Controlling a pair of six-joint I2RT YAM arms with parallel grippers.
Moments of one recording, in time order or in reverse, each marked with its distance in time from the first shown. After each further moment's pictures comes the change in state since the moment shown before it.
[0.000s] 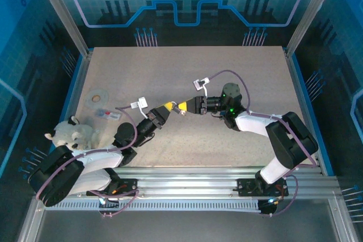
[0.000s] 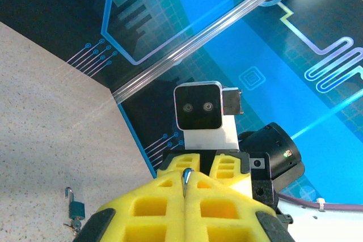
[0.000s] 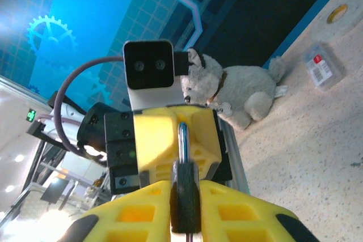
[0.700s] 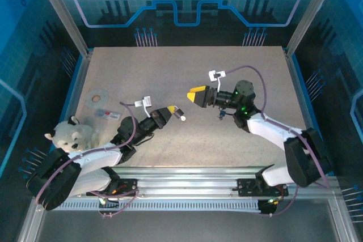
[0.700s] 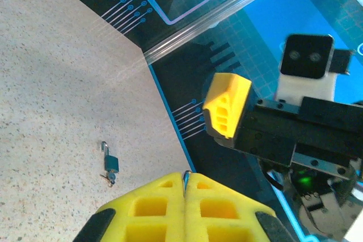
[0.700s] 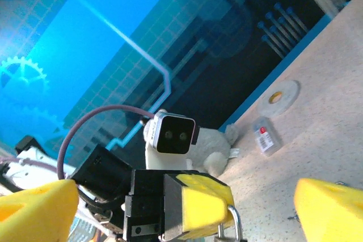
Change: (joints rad) left arm 0.063 -0.030 0.049 -0.260 0.093 -0.022; right arm -0.080 -0.233 -0.027 -0.201 0.189 -0.181
